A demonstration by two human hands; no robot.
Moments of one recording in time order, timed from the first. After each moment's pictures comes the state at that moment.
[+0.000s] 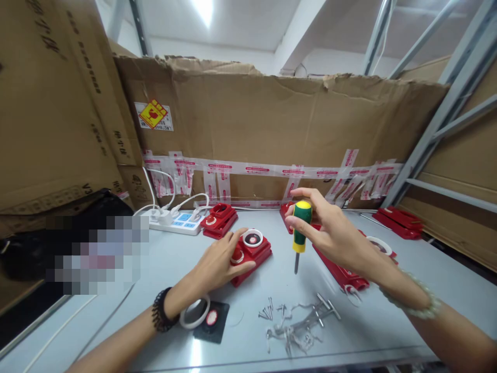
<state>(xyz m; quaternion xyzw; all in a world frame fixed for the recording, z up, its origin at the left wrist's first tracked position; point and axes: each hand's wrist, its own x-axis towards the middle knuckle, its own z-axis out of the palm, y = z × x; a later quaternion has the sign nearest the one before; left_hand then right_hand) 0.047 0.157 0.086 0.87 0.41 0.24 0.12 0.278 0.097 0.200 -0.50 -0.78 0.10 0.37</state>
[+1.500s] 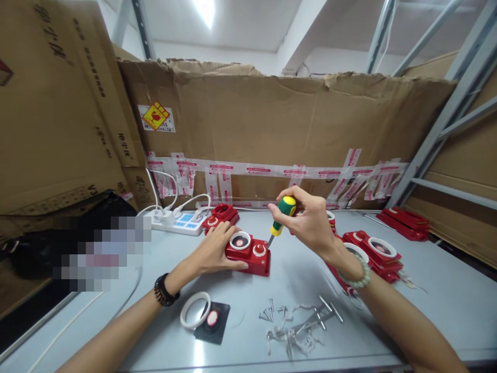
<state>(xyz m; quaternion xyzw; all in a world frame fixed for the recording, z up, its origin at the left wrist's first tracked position) 0.031 0.192 0.085 0.90 0.37 0.23 0.05 0.256 0.137 0.182 -0.42 -0.74 0.00 0.52</state>
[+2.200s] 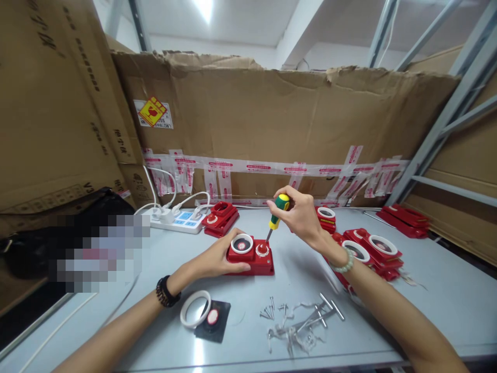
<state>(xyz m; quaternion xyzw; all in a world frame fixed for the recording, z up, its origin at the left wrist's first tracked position) 0.037 0.183 0.076 0.85 0.30 0.26 0.35 0.260 0.172 0.161 -0.45 -0.73 -0.02 0.51</state>
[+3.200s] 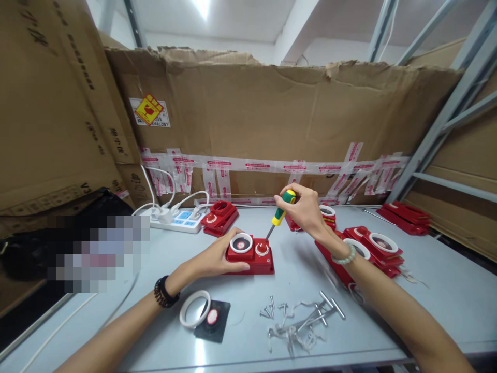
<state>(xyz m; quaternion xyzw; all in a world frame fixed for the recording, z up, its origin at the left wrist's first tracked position) 0.037 0.183 0.077 0.85 0.30 0.25 0.36 0.276 0.187 0.158 -0.48 -0.69 0.00 0.53</state>
